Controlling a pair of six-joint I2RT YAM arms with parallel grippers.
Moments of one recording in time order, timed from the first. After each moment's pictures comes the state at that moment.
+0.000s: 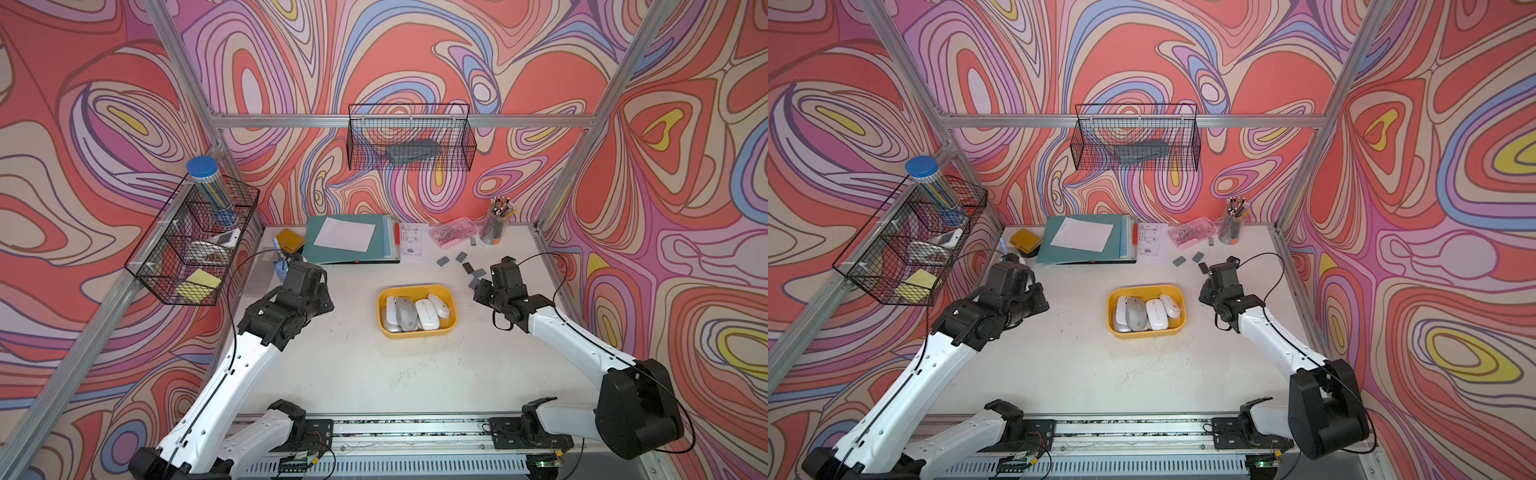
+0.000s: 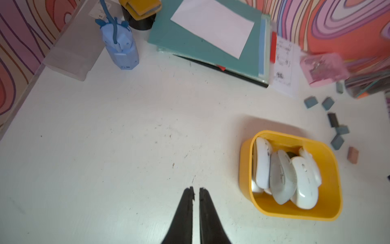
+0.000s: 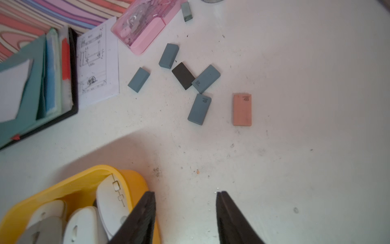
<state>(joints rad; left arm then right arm) -0.42 1.08 1.16 -1.00 -0.26 -0.60 0.26 1.31 0.82 -0.34 0.17 0.56</state>
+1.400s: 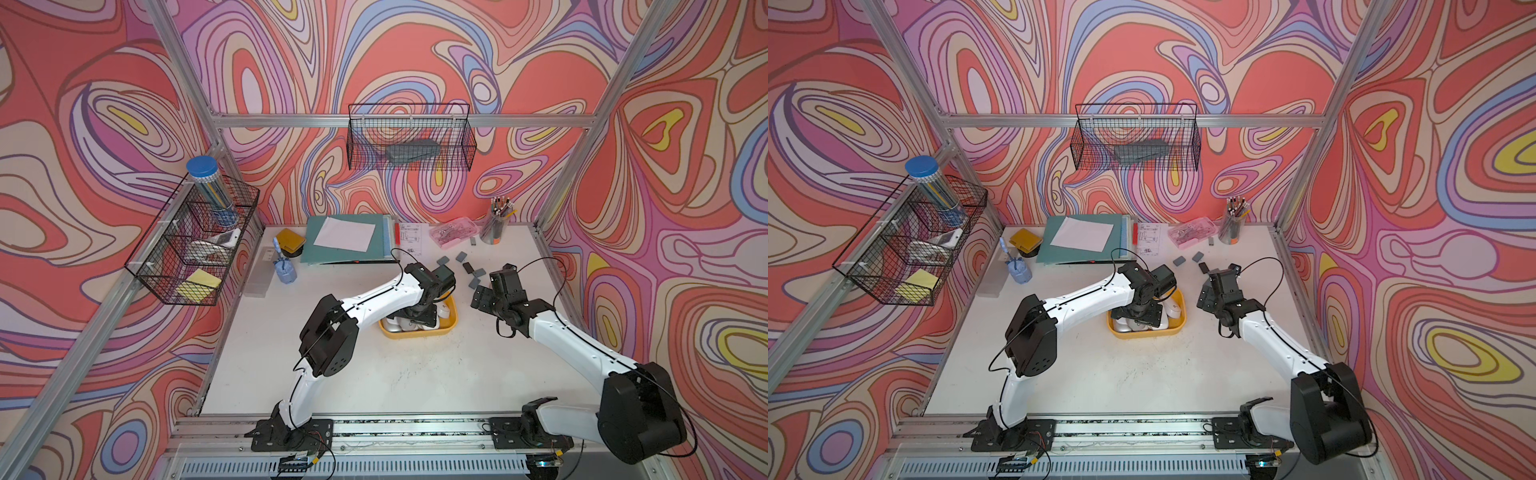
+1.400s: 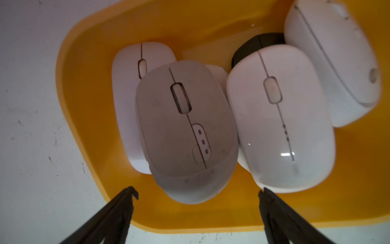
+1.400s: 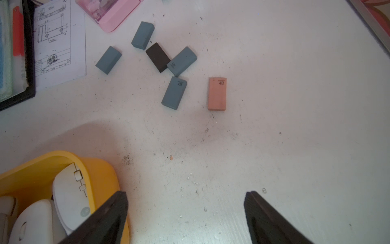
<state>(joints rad) -0.89 2.12 1.85 -1.25 -0.23 -0.75 0.26 1.29 0.77 -0.39 0.24 0.52</state>
